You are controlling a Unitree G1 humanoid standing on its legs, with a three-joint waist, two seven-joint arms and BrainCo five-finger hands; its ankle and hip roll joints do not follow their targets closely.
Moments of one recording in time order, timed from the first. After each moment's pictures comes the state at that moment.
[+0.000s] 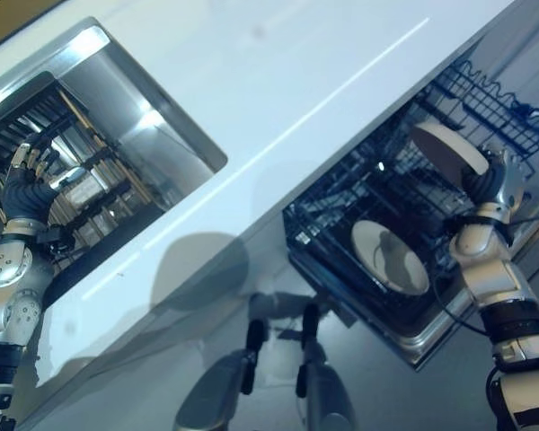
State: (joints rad) left arm -0.25 0.77 0.09 0.08 -0.69 -0.05 0.23; right arm -0.52 -0.89 0.21 0.42 0.00 0.14 -0.60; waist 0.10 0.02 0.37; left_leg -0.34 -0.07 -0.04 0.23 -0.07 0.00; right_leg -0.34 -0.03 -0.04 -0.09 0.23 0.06
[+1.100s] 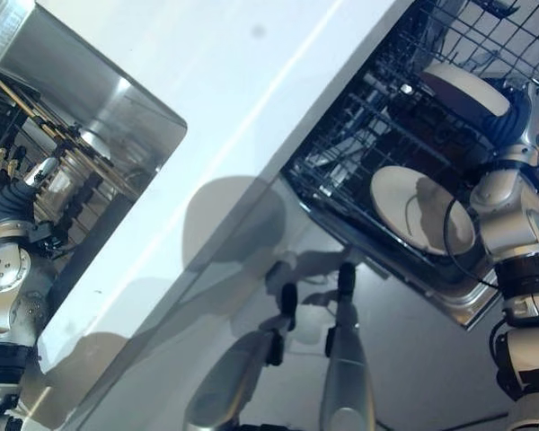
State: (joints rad) left arm -0.25 0.73 0.09 0.15 -0.68 -0.20 0.36; right arm -0.76 -0.92 0.21 0.51 -0.09 0.16 -0.47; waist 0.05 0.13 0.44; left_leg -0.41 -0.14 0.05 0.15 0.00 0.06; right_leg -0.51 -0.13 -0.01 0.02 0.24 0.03
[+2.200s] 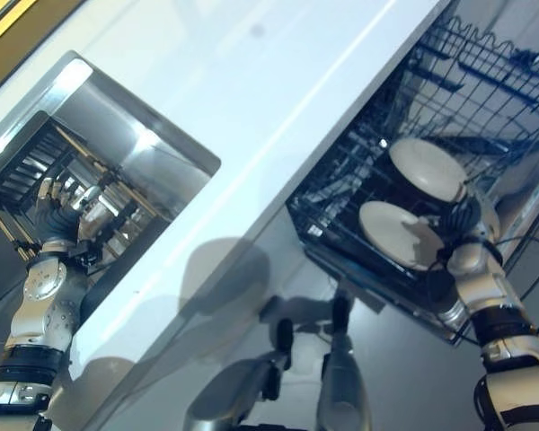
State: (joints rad) left arm -0.24 0.61 0.06 0.26 -0.68 -0.14 0.26; right arm -0.42 -0.78 0.15 0.59 -0.05 0.18 -0.34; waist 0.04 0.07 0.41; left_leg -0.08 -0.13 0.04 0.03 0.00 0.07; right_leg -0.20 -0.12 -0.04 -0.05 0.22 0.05
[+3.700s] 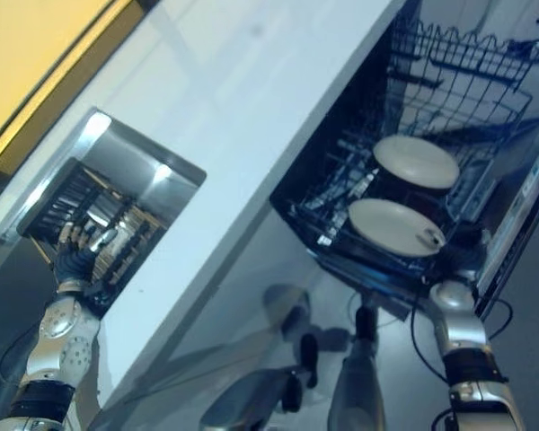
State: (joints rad) left arm -0.09 0.52 0.06 0.25 -0.65 -0.21 0.26; right arm -0.30 -0.57 -0.07 0.48 0.36 0.01 -0.64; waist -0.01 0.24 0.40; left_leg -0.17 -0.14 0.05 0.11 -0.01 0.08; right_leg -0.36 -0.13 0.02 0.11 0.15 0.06
